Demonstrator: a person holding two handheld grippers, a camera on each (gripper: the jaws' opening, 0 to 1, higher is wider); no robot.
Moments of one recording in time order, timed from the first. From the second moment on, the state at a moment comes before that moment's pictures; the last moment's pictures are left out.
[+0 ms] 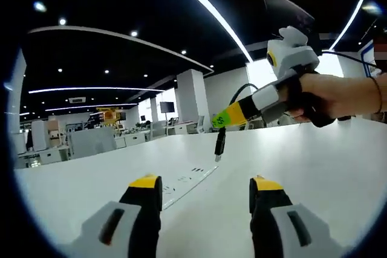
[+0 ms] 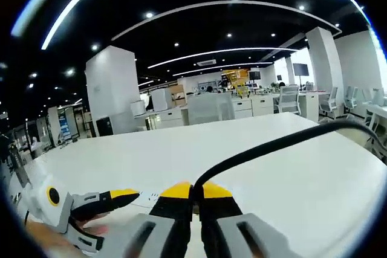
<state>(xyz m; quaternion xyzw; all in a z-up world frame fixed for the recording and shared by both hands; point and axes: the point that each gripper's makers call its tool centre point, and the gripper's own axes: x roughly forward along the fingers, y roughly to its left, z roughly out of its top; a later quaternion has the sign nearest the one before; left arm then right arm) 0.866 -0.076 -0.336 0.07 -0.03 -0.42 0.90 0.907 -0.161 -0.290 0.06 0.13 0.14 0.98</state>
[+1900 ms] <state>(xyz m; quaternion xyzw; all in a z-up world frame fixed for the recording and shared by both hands) 0.875 -0.078 -0.335 0.07 -0.02 -0.42 0.91 0.962 -0.168 -0.322 0.03 0.19 0.10 0.98</state>
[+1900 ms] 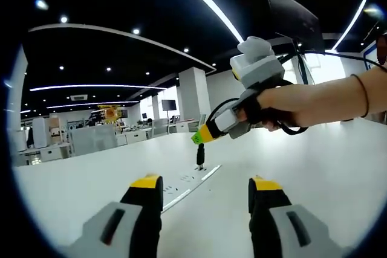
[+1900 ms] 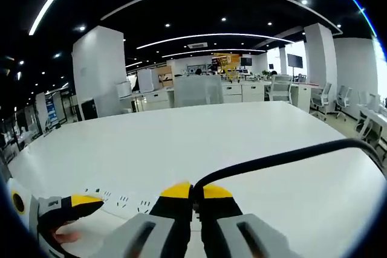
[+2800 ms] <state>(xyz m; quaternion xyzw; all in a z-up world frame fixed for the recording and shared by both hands) 0.875 -0.075 -0.337 0.07 -0.02 -0.41 0.91 0.969 -0.167 -0.329 0.01 0.18 0.10 0.98</state>
